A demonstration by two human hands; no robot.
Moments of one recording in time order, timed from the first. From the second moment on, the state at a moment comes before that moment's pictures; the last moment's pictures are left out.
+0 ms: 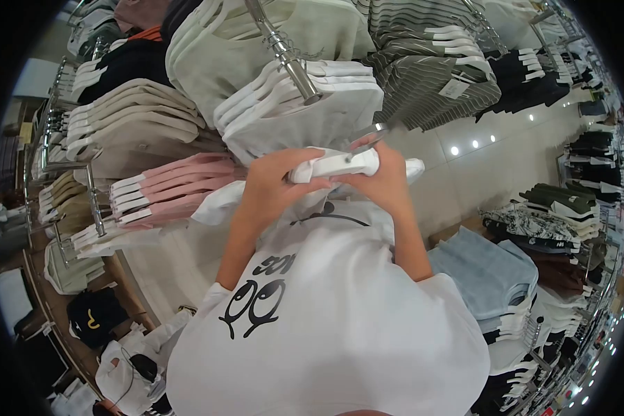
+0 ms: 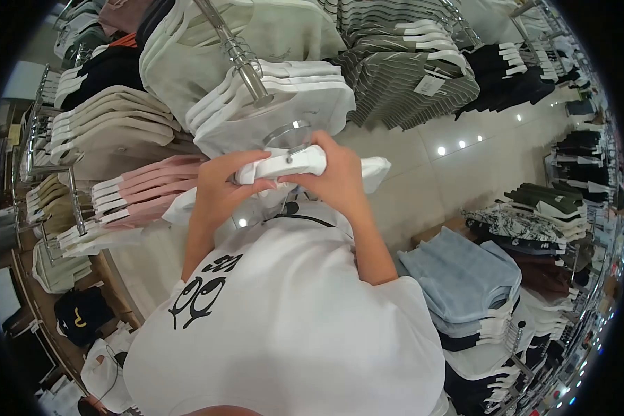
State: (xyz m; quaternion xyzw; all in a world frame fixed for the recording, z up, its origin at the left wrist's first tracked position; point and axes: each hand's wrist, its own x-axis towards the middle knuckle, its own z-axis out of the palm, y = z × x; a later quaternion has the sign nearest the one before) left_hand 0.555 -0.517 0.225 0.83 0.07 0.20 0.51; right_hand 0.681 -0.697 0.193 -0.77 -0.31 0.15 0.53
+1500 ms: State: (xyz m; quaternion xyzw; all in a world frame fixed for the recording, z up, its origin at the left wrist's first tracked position) left_hand 0.506 -0.421 -0.106 0.62 0.44 0.15 0.62; right_hand 0.729 -0.791 0.305 -0.56 0.06 -0.14 0.82
